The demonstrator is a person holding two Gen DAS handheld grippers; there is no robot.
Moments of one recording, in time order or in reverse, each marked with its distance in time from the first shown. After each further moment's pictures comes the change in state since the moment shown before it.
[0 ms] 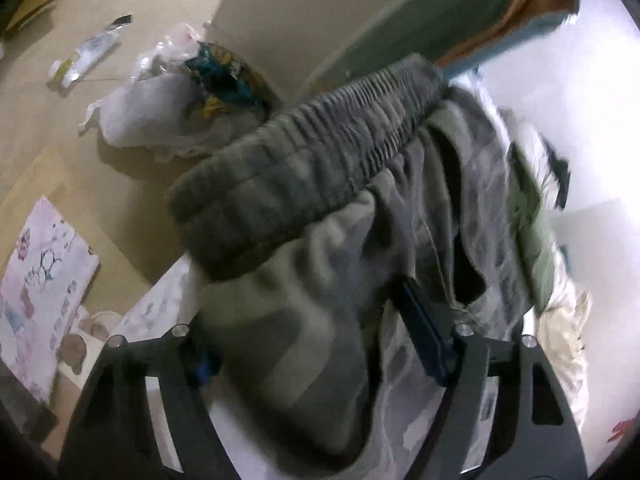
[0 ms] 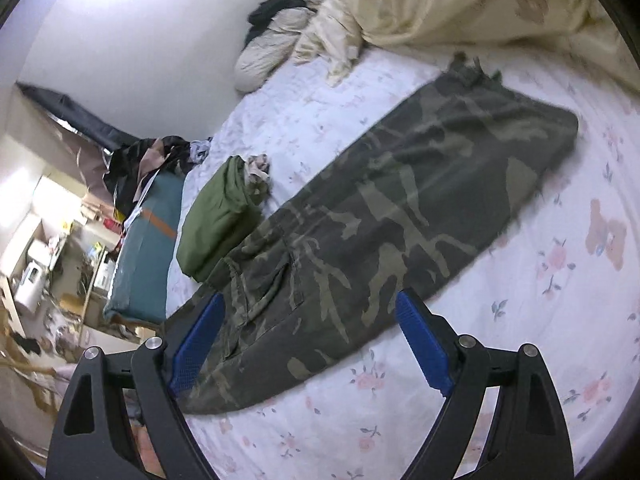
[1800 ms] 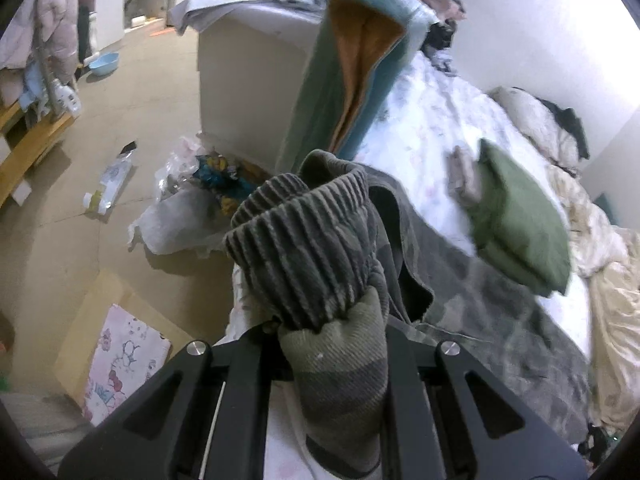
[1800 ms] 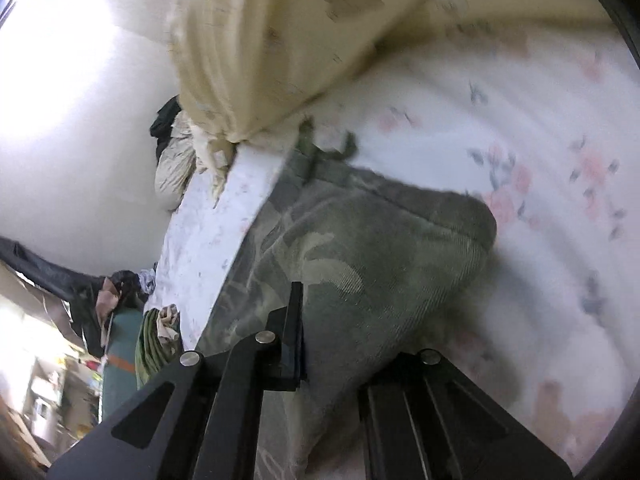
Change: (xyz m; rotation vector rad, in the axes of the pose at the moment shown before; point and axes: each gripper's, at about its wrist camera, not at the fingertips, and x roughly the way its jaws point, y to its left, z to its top) left arm -0.090 -0.110 0.008 0.293 -0.172 0.194; right arm 0.034 -0.188 0.113 0.316 -0.280 -0.087
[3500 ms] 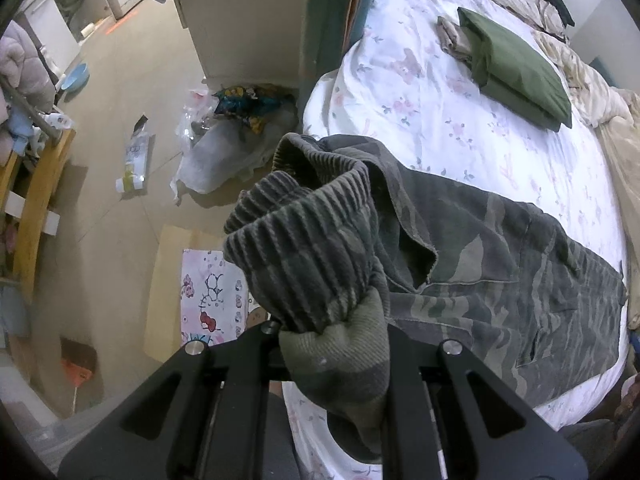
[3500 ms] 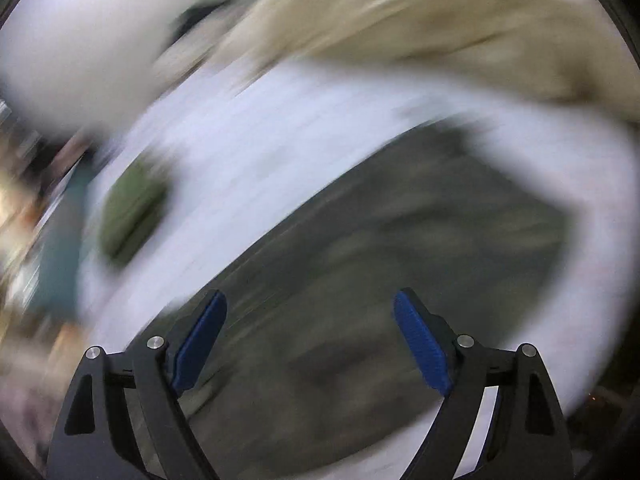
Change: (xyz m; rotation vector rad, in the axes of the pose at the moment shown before) left arm -0.070 0.051 -0.069 0.301 0.331 0.108; right arm -0.129 0.149 -0.204 -0.413 0.315 -0.198
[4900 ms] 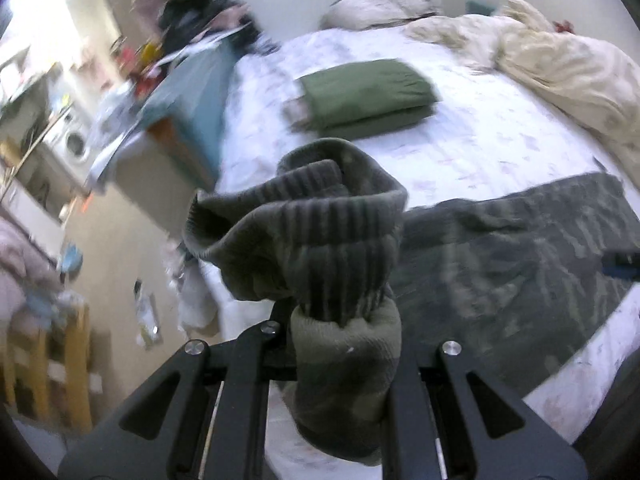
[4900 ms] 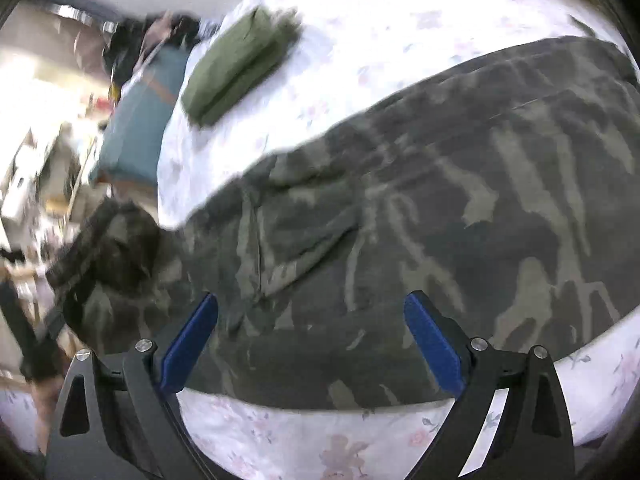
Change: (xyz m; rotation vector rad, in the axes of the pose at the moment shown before) left arm -0.077 -0.203 -0.061 0.507 -0.355 0.063; right arm 0.024 0.029 -0.063 -0.115 0.229 0.233
